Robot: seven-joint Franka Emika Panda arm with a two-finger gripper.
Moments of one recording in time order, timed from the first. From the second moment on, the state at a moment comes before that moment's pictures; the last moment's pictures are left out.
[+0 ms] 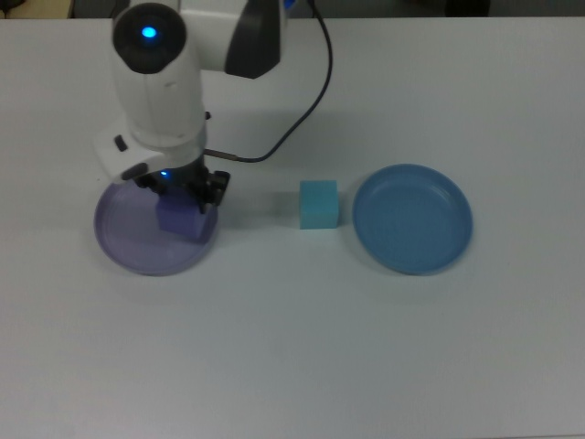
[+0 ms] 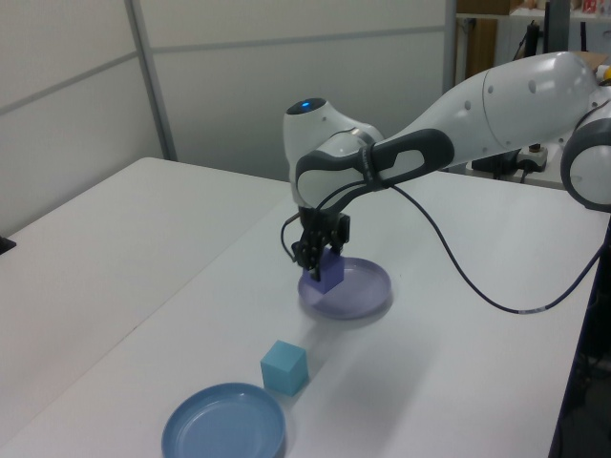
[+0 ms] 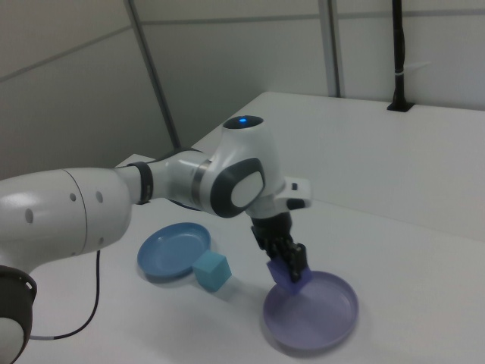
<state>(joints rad) -0.10 0.41 0.06 -1.60 -0.10 2.03 0.19</state>
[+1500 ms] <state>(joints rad) 0.12 0.43 0.15 -1.63 -0.13 1.97 0.21</state>
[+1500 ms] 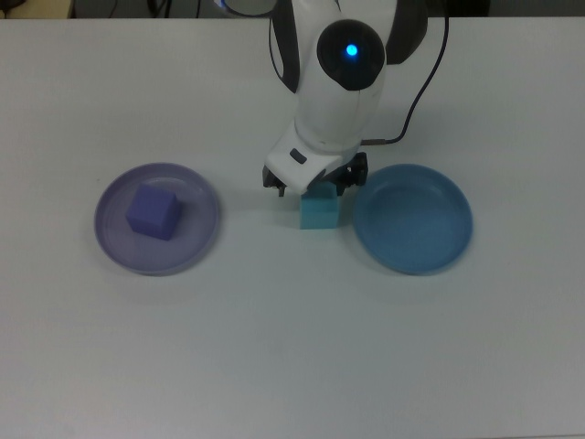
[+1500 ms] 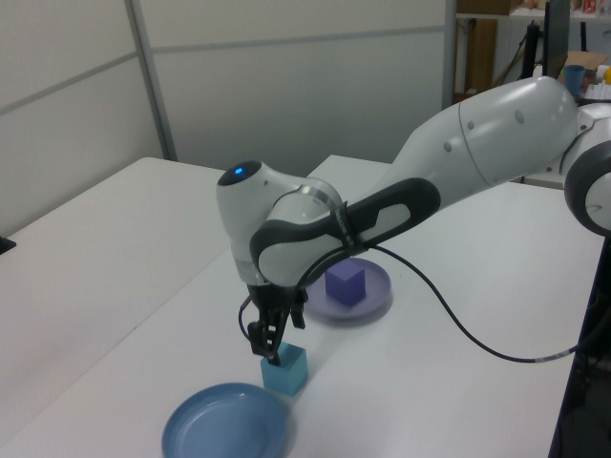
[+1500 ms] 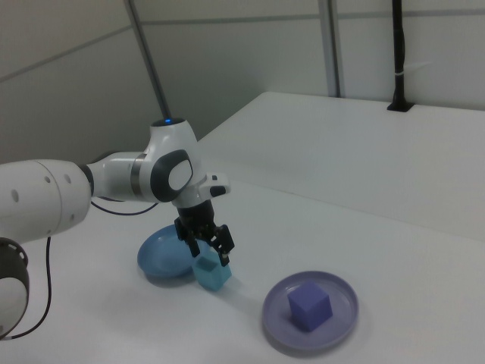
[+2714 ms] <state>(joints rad) 0.14 0.40 0.15 -1.65 -0.16 1.97 0.20</state>
